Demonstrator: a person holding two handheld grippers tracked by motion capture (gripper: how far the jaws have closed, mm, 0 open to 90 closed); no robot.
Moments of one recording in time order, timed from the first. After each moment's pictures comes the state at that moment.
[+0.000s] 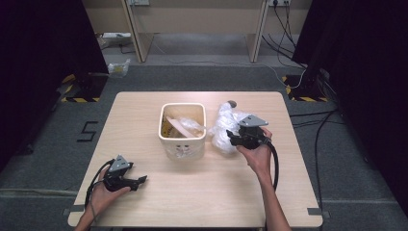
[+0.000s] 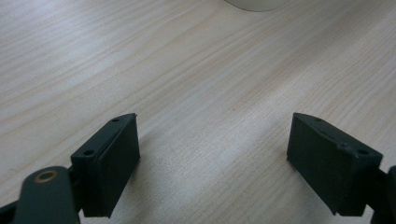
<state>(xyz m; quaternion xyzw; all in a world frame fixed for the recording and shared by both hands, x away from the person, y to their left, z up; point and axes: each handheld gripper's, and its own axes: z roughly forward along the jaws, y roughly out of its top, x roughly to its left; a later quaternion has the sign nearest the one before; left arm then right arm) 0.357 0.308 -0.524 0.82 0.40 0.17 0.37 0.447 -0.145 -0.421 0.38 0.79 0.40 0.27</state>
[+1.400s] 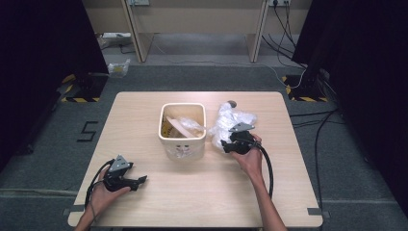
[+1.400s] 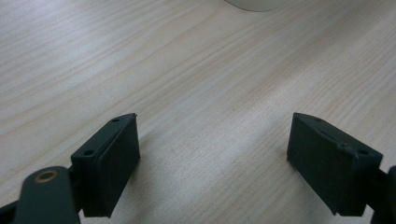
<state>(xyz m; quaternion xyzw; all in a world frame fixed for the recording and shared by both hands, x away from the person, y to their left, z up) 0.357 0.308 -0.524 0.82 0.40 0.17 0.37 0.464 -0.128 -0.473 0.39 0.82 0.35 0.23</state>
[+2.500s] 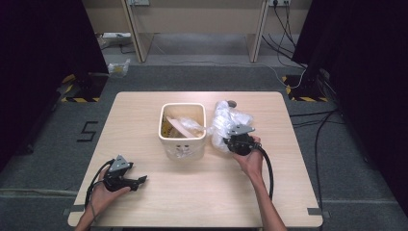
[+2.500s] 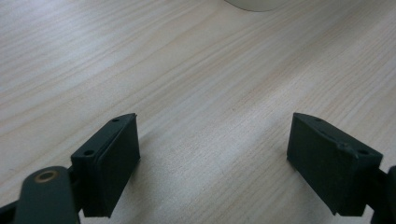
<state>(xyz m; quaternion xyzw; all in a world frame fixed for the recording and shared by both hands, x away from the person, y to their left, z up) 0.357 0.308 -0.524 0.82 0.40 0.17 0.37 0.455 -0.129 -0.467 0.34 0.83 0.37 0.23</state>
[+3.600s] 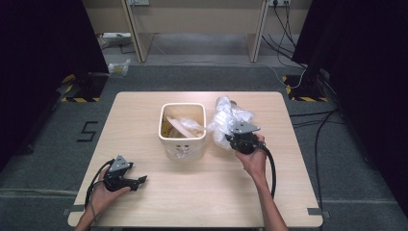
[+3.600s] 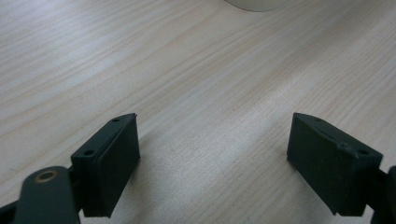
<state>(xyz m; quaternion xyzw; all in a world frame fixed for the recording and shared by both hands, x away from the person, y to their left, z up) 0.357 0.308 -0.524 0.82 0.40 0.17 0.37 0.447 -0.136 -0.447 0.34 0.82 0.39 0.25</state>
